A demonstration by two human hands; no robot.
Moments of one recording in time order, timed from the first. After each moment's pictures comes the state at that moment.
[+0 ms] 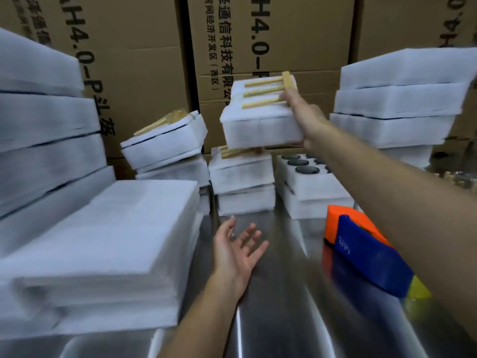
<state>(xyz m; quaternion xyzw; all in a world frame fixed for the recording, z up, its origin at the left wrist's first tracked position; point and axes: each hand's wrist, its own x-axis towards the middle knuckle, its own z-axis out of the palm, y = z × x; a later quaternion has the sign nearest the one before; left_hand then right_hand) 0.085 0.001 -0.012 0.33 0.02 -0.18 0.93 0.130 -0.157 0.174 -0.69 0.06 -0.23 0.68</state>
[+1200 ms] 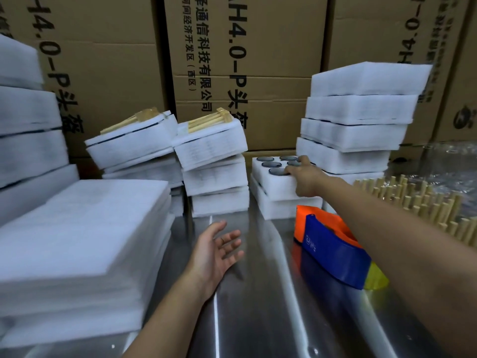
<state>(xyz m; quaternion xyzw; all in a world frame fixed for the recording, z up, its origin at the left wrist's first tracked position) 0.082 -0.007 -0.008 0.46 -0.03 -0.19 0.87 0.135 -0.259 0.079 -0.99 0.09 -0.09 0.00</state>
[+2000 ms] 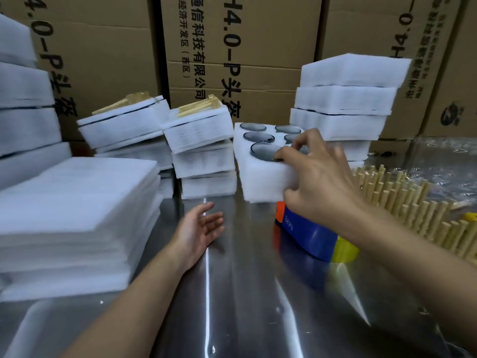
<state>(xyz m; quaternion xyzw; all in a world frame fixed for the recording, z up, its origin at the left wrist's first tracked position) 0.082 -0.007 -0.015 0.49 -0.04 -0.17 0.85 -0.041 -0.180 0.093 -0.92 -0.02 -0.38 -0.03</state>
